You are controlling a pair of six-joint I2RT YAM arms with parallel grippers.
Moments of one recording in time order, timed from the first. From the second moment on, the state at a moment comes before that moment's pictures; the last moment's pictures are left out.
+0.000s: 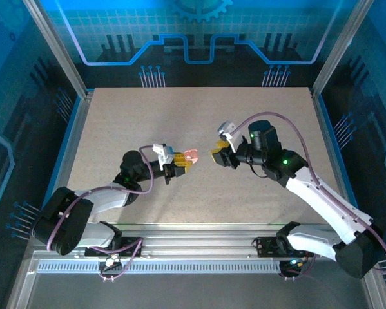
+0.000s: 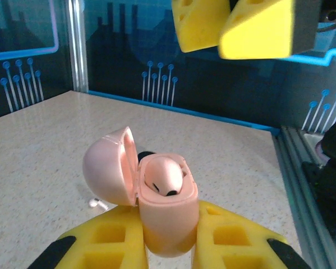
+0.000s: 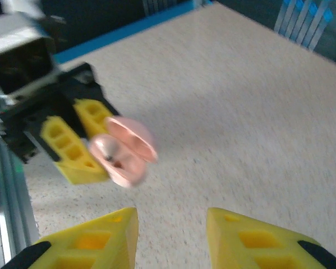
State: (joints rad) left arm -0.42 1.33 0.37 0.95 0.78 -0.07; right arm 0.55 1.11 1.00 -0.45 -0.37 -0.11
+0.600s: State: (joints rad) left arm -0.46 1.52 0.33 1.04 0.75 0.14; right arm 0.36 1.74 1.29 -0.81 -0.16 0.10
